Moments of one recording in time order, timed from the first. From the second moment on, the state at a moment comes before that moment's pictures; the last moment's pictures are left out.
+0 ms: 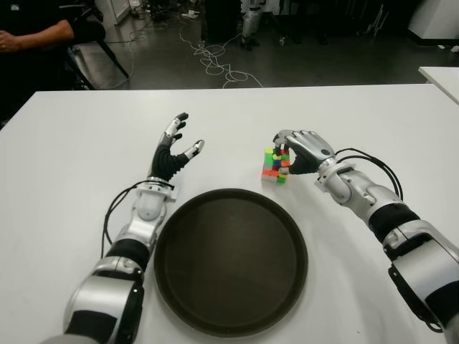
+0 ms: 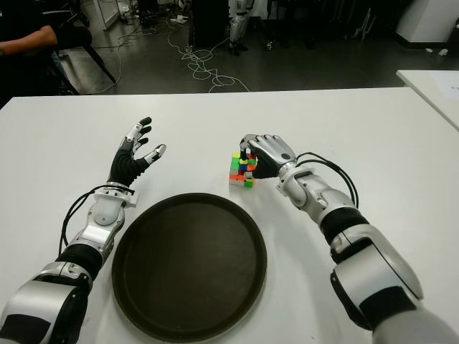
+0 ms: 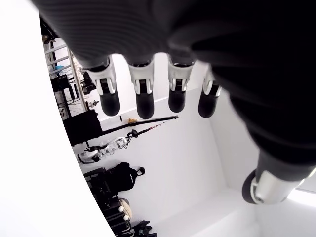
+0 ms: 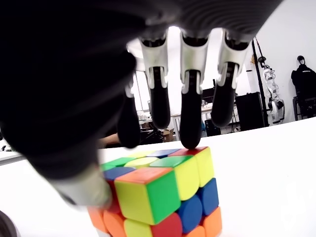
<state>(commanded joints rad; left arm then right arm) -0.60 0.10 -0.03 1.10 0.20 -0.76 0.16 -0.79 -0.32 0.52 1.07 -0.72 -0.48 -0.32</state>
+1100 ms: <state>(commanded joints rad) -0.61 0.09 -0.03 1.11 0.20 -0.74 0.15 -0.81 -0.30 0.59 1.09 -0.79 -0.34 -0.36</state>
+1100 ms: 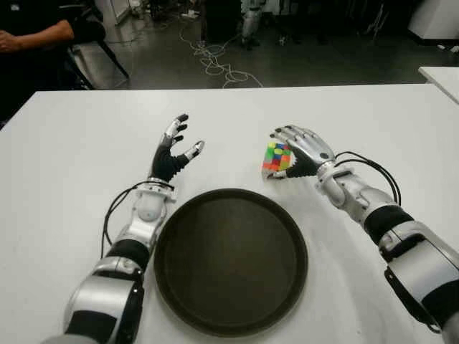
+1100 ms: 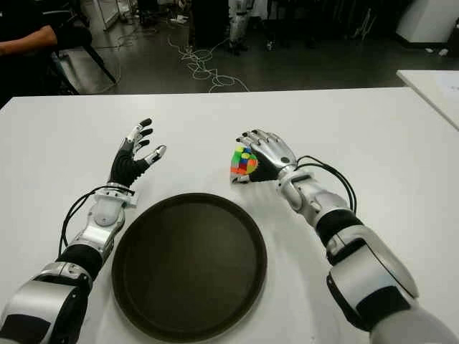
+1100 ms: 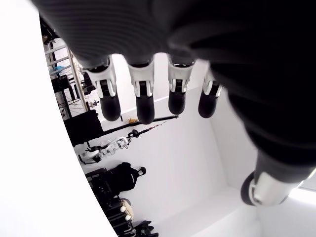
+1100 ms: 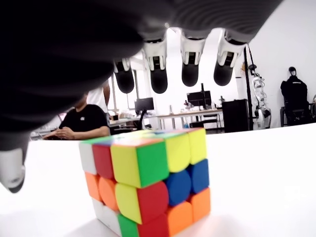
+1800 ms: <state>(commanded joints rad) -0.61 0.10 -0.03 1.11 0.20 -0.74 0.15 -0.81 -0.30 0.58 1.11 -0.78 -0.33 -0.35</state>
